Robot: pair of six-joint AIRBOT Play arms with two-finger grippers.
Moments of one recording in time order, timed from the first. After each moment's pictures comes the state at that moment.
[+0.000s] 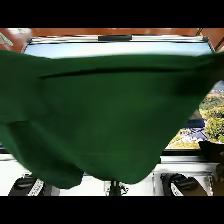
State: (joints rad) left arm 0.14 -0.60 1.44 1.27 -0.96 -1.39; right arm 0.20 -0.78 1.52 1.55 -1.27 -1.38
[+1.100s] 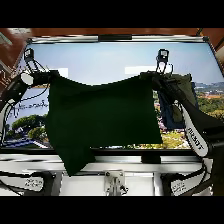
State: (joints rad) left arm 0.04 -1.60 1.33 1.10 -0.42 -1.44; right arm 0.16 -1.71 1.35 1.54 -0.21 -1.31
